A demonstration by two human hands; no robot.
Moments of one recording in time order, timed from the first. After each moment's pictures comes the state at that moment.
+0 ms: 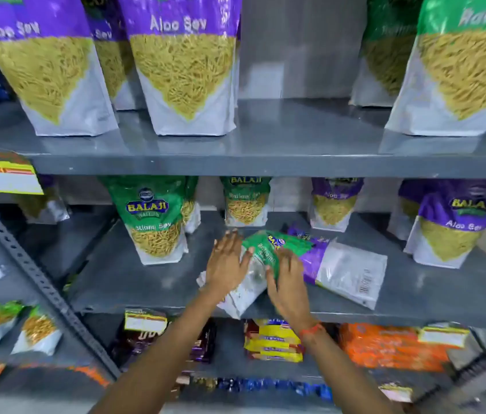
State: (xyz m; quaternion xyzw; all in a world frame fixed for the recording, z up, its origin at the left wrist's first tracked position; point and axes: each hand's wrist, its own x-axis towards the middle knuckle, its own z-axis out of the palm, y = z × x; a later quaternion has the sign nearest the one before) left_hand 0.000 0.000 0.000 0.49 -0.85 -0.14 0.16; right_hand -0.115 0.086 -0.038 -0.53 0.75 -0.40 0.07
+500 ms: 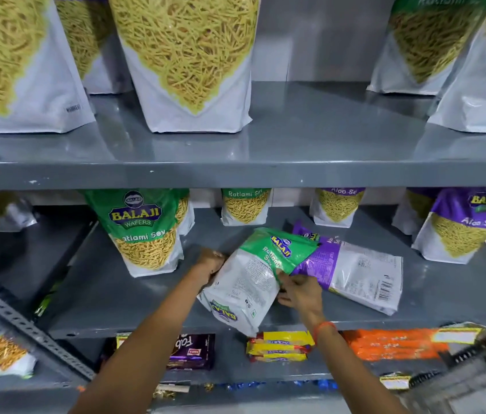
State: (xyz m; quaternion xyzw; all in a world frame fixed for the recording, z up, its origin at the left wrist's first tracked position) left_hand 0.020 -0.096 -0.027 0.59 -0.60 -0.52 0.17; right_hand -0.126 0.041 -0.060 -0.15 0.73 -0.54 0.39
